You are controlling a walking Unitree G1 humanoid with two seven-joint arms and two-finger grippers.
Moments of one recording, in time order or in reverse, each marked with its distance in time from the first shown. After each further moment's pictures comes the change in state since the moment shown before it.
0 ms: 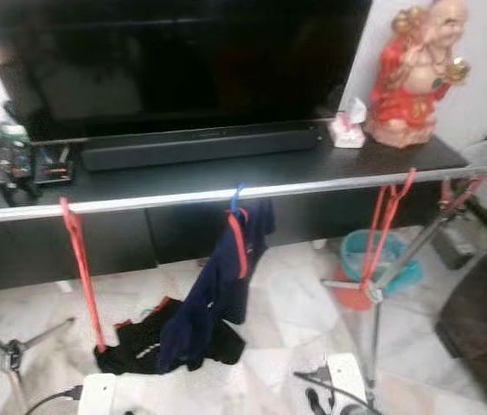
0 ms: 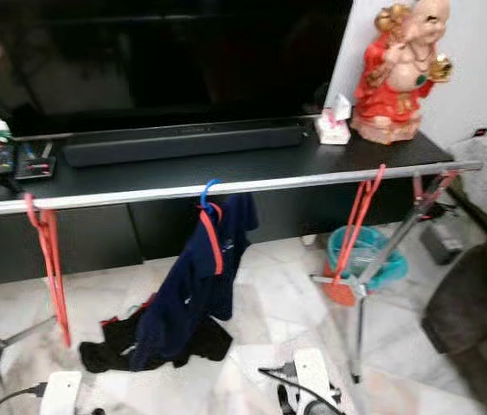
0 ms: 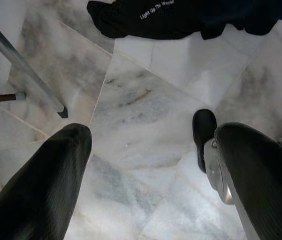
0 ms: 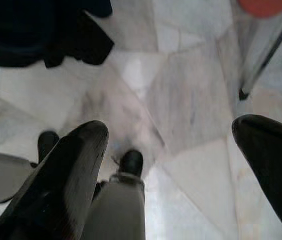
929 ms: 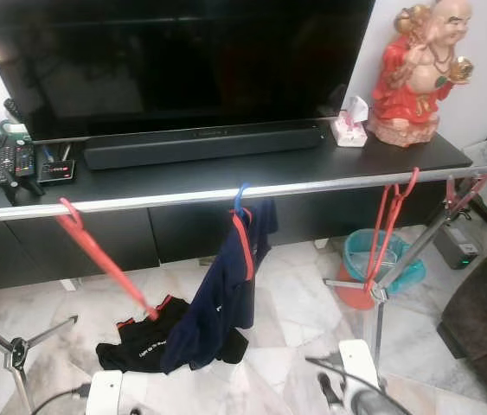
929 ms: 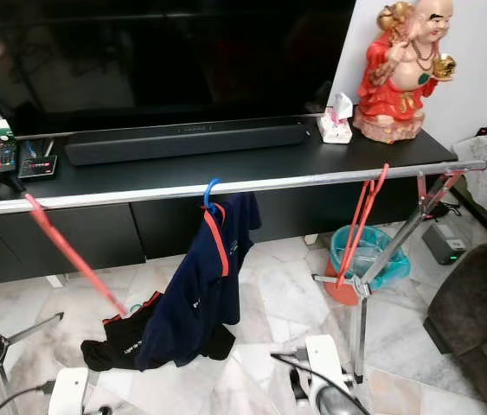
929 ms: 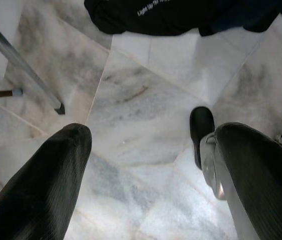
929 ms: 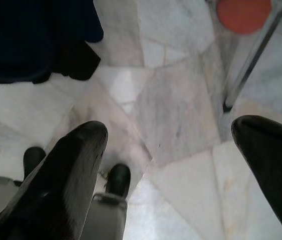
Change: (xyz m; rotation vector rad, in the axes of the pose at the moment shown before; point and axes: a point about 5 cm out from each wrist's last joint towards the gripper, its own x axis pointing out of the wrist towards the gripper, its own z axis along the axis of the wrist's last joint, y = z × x) left arm 0.000 -0.013 -0.003 0.004 0.012 -0.016; right arm 0.001 -0.023 0.015 0.023 -0.036 -0.058
